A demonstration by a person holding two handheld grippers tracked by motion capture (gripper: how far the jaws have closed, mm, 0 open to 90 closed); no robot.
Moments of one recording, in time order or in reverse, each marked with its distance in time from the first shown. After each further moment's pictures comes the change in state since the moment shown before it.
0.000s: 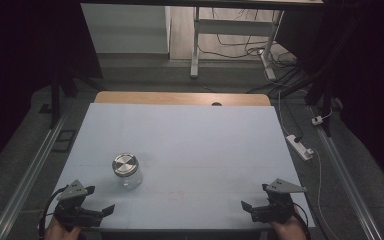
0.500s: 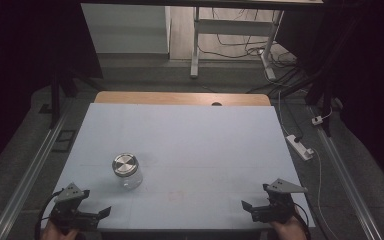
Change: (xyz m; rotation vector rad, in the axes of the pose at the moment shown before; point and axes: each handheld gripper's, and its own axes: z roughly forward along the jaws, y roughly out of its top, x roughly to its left) left arm 0.000 -0.010 -0.007 0.032 0.052 -0.059; right arm 0.000 0.000 -0.001 -0.009 -0.005 0.007
